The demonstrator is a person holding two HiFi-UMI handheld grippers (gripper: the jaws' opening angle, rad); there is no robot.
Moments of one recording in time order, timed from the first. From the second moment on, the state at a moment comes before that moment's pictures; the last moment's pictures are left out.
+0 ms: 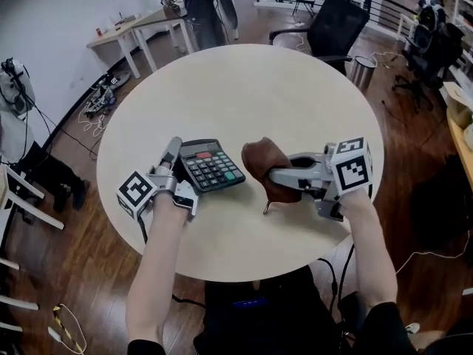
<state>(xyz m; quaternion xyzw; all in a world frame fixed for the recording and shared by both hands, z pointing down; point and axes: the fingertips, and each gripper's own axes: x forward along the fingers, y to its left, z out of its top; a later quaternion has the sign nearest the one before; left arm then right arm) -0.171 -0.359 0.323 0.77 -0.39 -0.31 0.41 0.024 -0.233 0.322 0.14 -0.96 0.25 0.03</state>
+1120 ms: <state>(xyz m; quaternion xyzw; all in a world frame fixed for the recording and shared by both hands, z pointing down) -0.110 -0.305 0.382 0.86 -0.10 0.24 0.44 0.032 -0.201 0.325 0.22 -0.95 0.22 0.01</state>
